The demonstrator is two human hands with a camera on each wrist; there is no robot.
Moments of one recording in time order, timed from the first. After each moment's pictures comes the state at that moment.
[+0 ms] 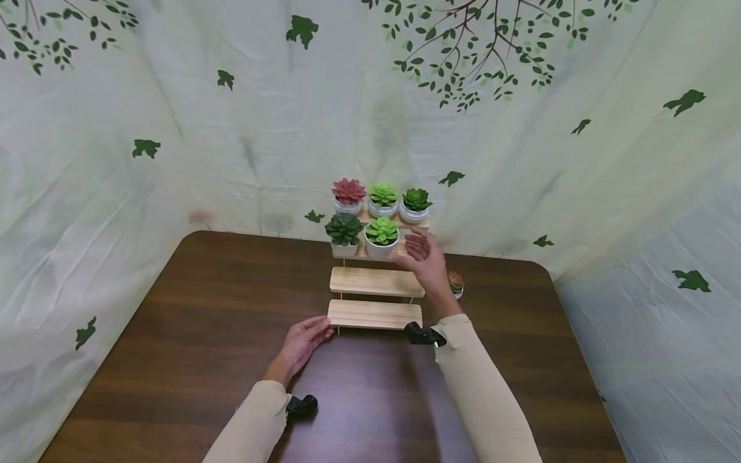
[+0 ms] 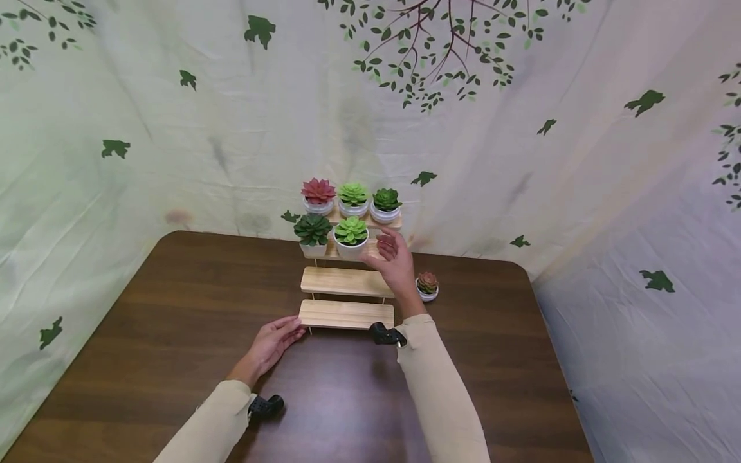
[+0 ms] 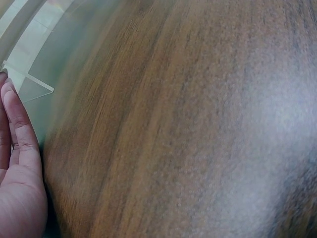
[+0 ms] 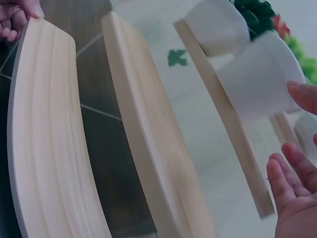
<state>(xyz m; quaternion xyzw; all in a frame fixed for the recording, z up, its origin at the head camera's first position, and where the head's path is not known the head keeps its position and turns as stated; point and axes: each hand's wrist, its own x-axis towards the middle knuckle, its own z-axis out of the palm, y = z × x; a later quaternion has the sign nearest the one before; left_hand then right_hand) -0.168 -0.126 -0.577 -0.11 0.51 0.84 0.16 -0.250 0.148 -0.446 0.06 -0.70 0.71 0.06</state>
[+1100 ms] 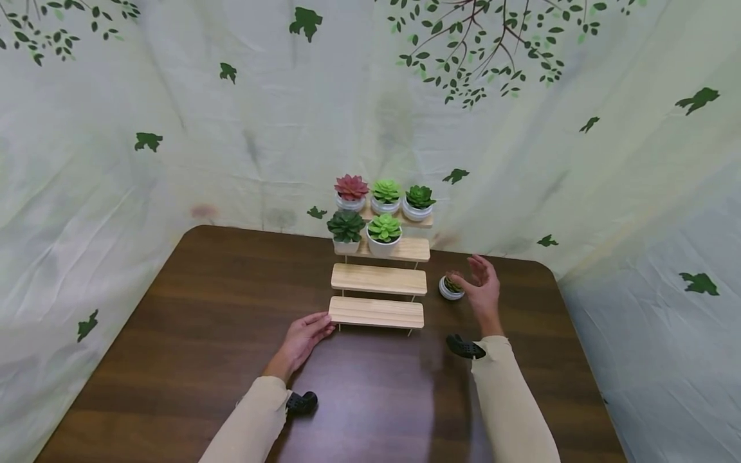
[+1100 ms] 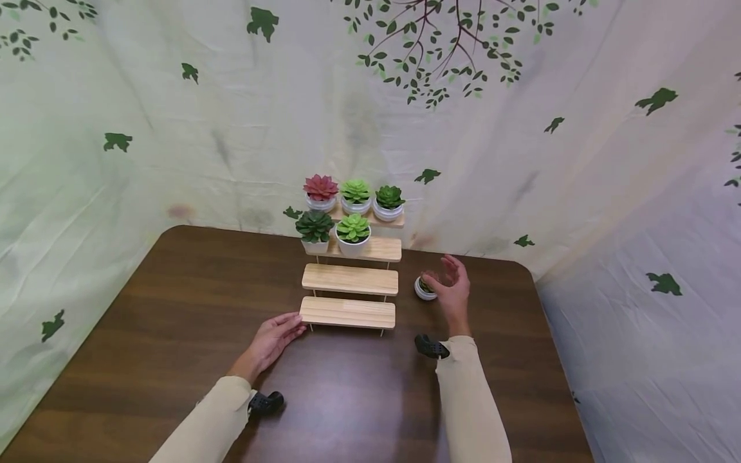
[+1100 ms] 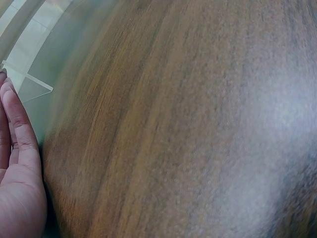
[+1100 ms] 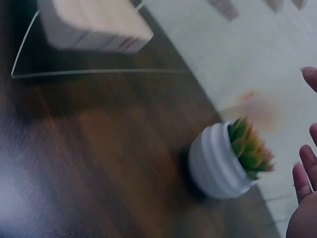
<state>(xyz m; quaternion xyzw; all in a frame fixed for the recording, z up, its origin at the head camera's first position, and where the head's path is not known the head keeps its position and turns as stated) -0.169 -0.125 -0.579 -0.10 0.52 0.84 0.15 -0.216 0.242 -0.483 -0.06 -0.73 0.67 0.14</state>
